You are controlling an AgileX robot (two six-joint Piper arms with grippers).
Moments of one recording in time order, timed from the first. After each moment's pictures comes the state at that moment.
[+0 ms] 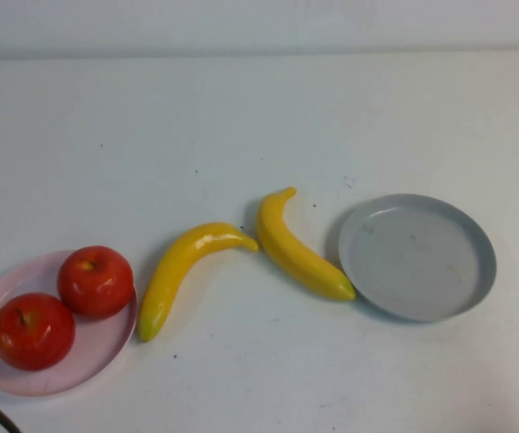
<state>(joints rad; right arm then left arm) 0.03 -0.01 0.03 0.38 0.38 -0.31 -0.34 0.43 -0.61 0.06 0.74 -0.06</state>
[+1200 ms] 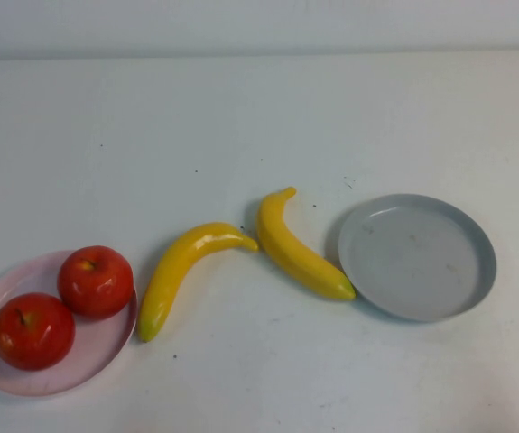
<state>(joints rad) 0.03 -0.01 0.03 0.38 0.38 -0.31 -0.09 -0.01 0.02 0.05 0.36 -0.06</state>
